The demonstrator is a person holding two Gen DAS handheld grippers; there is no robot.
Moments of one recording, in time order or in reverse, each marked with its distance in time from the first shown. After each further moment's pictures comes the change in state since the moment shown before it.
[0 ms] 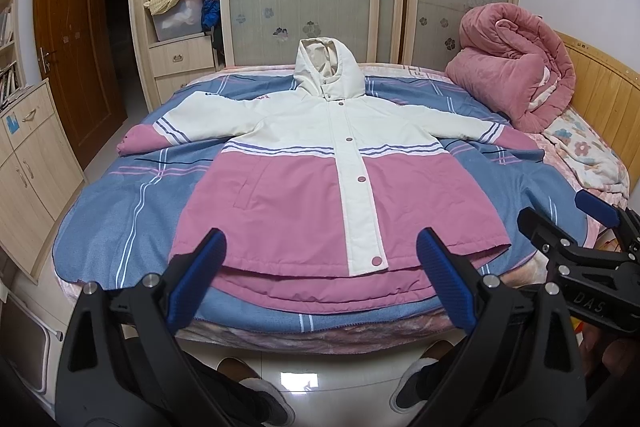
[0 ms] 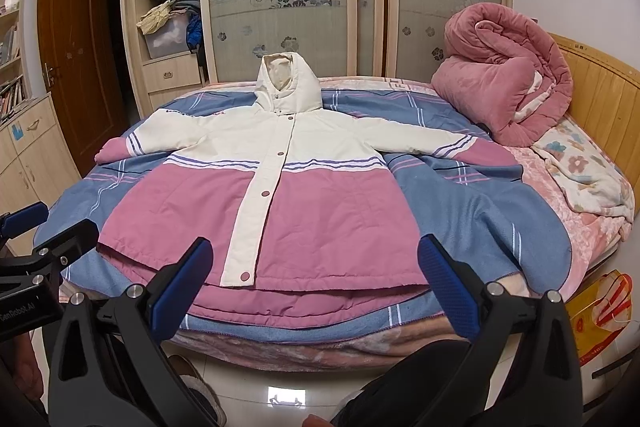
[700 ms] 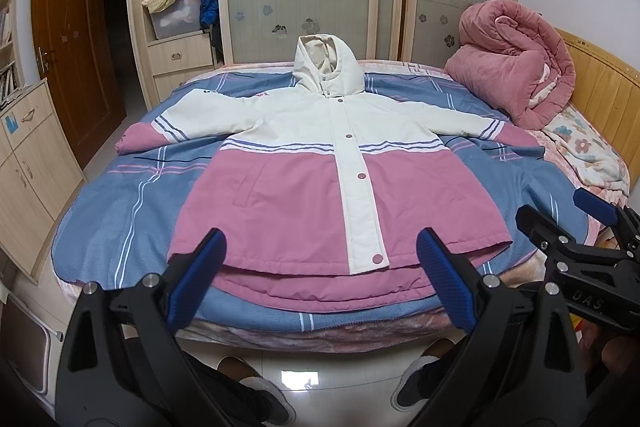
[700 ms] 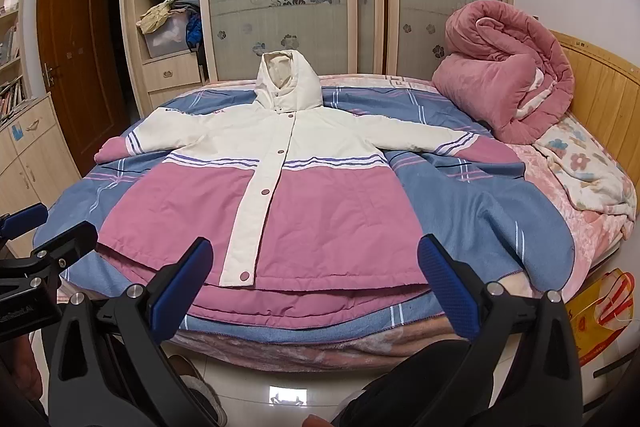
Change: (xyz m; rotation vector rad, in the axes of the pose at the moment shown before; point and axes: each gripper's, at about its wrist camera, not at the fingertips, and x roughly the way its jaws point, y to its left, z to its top) left arm 0.004 0.002 -0.004 0.006 0.009 -0.002; right arm 0.008 0.004 -0.002 0.001 0.010 0.000
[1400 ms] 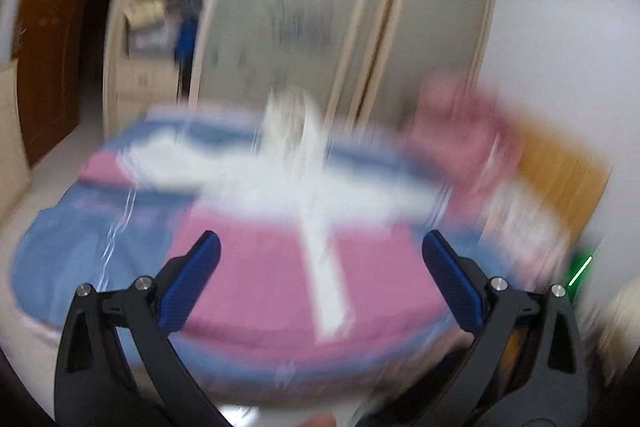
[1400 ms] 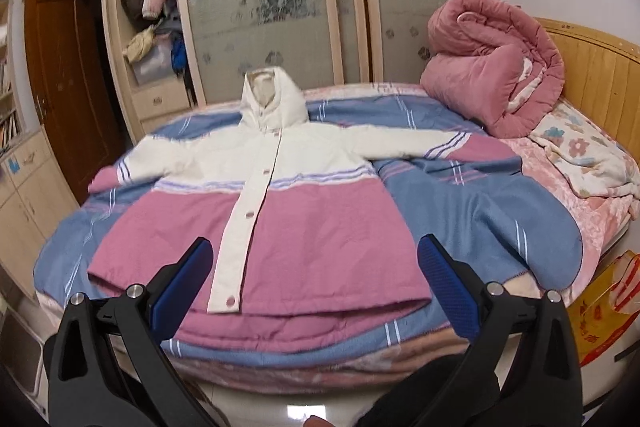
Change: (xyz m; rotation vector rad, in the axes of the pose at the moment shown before) left arm -0.054 0.099 0.052 -0.197 -0.290 -0.294; right arm 0.014 -0.039 0.003 0.102 -0.073 0.006
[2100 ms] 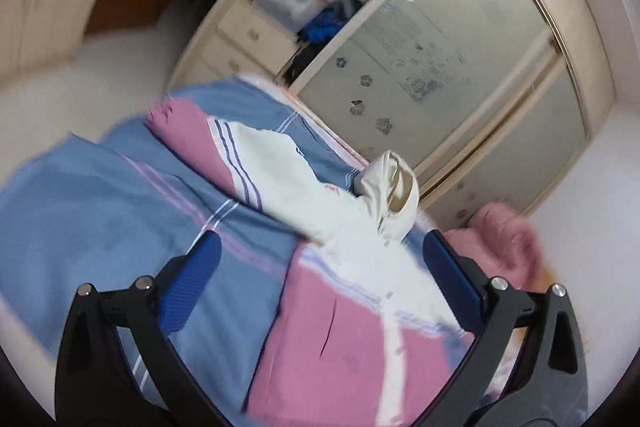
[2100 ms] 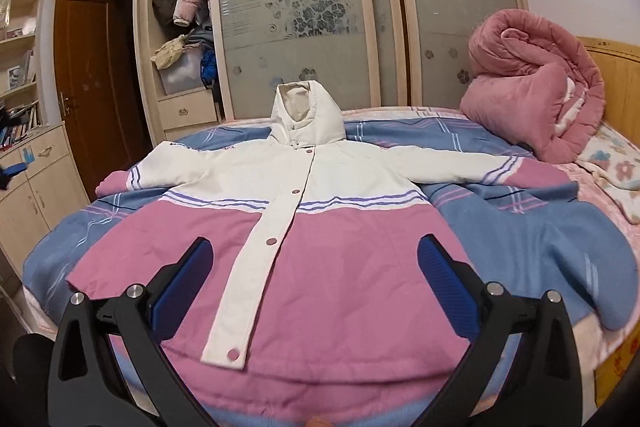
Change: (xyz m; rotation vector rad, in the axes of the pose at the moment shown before) left arm 0.091 0.301 0.036 -0.554 0.035 0.100; right arm 0.100 0.025 -0.016 -0.067 -0.114 0.111
